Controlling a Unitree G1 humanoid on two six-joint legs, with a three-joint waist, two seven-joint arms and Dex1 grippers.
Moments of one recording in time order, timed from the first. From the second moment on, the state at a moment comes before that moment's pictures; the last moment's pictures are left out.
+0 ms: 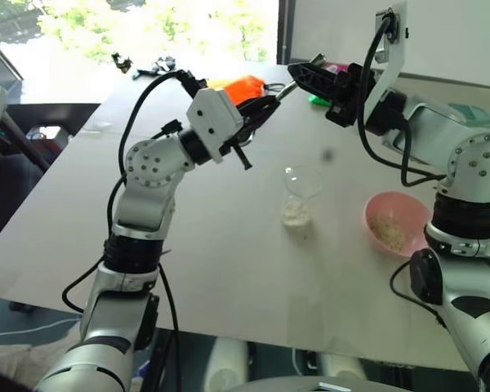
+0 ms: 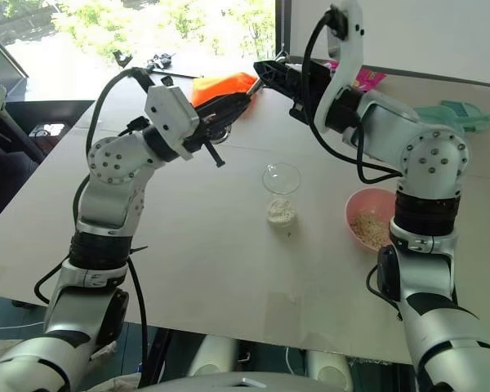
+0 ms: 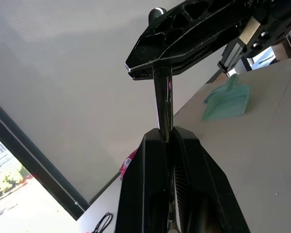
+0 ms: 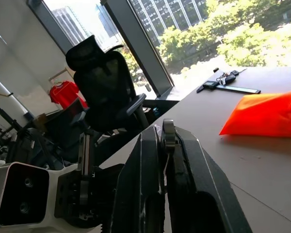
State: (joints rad) left arm -0.71 0.47 -0.06 -0.04 -0.16 -0.06 -0.76; right arm -0.99 -0.34 -0.18 -0.11 1.26 1.06 0.02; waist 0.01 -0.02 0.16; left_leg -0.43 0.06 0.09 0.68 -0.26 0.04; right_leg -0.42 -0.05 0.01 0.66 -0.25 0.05
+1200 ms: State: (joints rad) left arm -0.79 0.36 -0.16 0.56 -0.27 0.13 -1.05; right arm -0.74 -0.64 -0.49 -0.21 1.54 1.01 -0.34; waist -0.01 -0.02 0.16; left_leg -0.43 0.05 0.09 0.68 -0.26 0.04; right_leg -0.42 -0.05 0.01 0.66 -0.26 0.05
